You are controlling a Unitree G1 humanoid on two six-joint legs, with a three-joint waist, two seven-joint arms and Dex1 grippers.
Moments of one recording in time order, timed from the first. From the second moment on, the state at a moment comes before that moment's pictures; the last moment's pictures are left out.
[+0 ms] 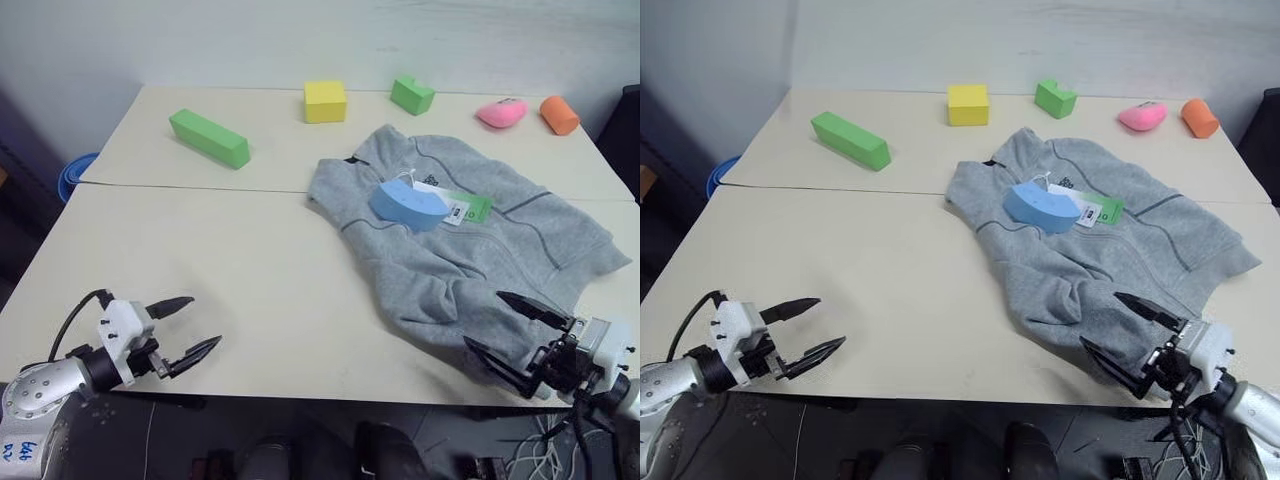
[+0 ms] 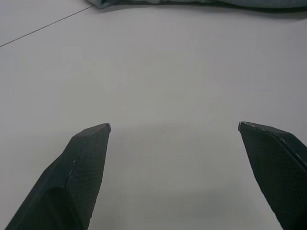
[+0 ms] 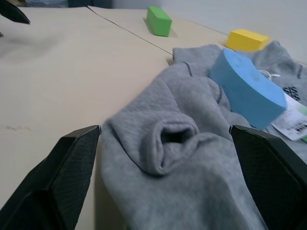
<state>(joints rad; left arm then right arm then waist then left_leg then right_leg) 0.24 0.67 0.37 -0.25 -0.43 0.10 -0.87 0.33 -0.64 -0.41 -0.25 0.58 -0.16 1.00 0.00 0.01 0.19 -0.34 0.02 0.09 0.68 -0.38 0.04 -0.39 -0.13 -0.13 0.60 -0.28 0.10</state>
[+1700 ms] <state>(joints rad) -0.11 0.51 0.14 -0.39 -0.70 0.47 -0.78 -1.31 -0.49 0.16 1.24 0.00 0.18 0.95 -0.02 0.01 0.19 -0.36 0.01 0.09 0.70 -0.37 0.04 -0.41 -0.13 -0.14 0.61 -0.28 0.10</state>
